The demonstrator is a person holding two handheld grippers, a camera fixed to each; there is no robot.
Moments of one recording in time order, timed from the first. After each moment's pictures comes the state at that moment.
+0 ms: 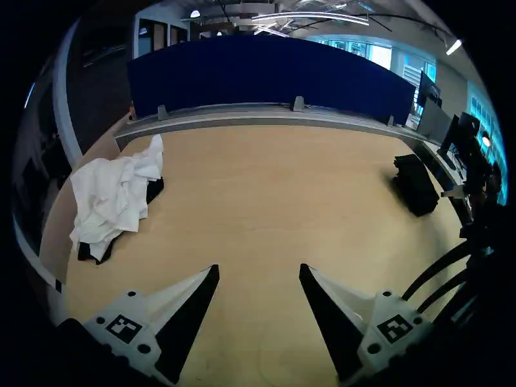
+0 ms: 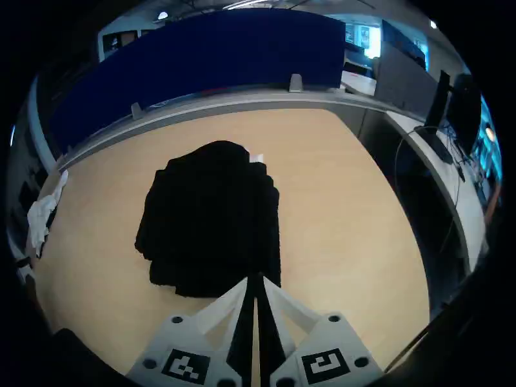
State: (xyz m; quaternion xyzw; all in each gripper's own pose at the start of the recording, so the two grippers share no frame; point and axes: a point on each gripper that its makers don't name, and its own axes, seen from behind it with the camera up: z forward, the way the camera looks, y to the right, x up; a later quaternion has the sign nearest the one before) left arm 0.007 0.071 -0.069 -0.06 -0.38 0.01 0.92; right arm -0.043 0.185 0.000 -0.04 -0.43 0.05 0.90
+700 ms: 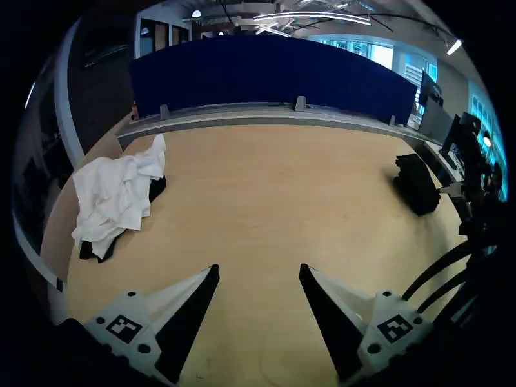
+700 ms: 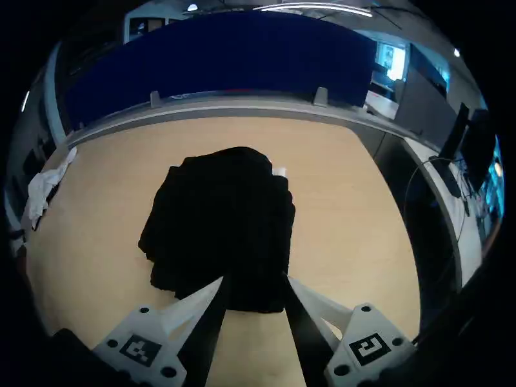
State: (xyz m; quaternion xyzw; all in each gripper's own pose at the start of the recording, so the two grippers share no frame) left arm 0.007 0.070 -0.071 -0.06 -0.38 0.01 0.92; right arm -0.048 0.176 0.019 0.00 -0.43 -0.01 0.90
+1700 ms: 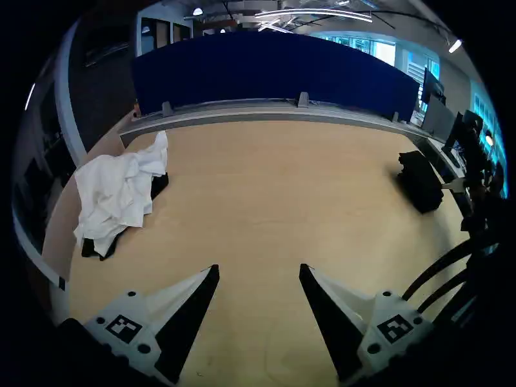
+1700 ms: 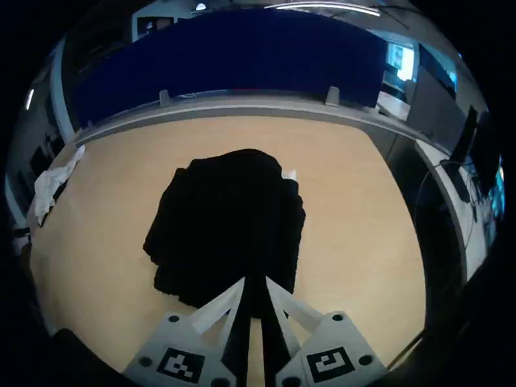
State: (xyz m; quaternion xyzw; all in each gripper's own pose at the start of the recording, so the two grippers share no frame) left arm -0.001 0.067 -0.069 -0.05 -0.39 0.01 0.92; right arm -0.046 0.172 0.030 0.03 -0.42 0.00 0.91
